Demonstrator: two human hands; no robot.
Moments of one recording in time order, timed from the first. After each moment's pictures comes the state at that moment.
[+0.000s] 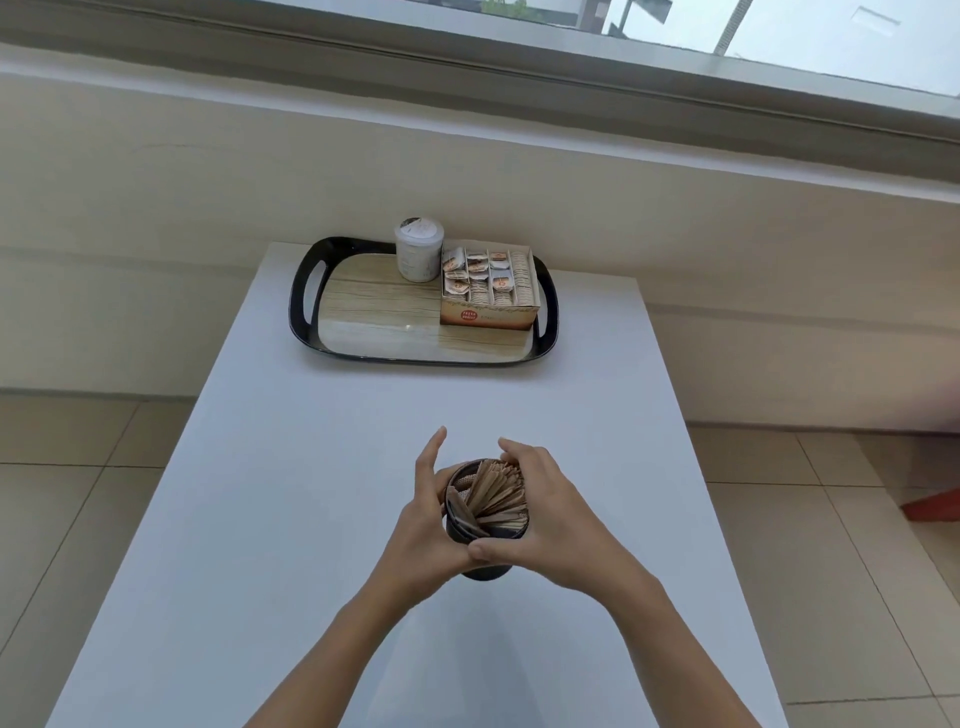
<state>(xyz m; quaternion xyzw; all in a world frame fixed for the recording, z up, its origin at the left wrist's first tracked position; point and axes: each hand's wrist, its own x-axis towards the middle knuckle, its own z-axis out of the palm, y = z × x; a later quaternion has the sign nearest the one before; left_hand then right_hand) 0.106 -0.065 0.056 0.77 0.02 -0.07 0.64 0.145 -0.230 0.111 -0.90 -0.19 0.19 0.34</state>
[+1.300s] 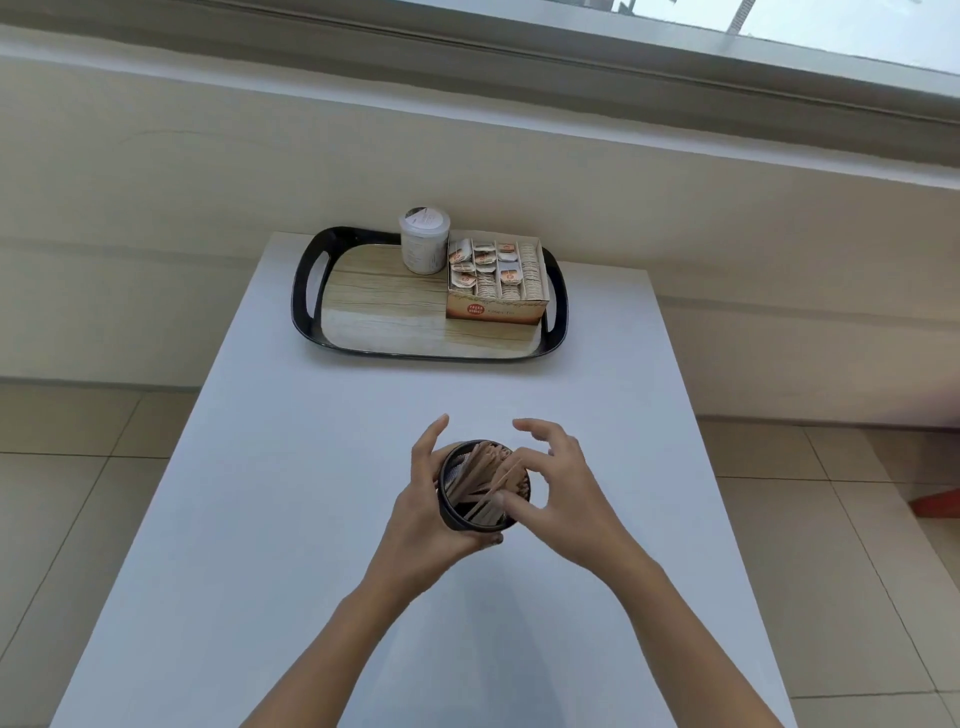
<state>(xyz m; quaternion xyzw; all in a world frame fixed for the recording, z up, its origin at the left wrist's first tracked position) 0.117 -0.057 0.055 0.77 0.03 -0.01 0.63 0.167 -0.225 0.103 -0.90 -0.18 0.12 0.38</state>
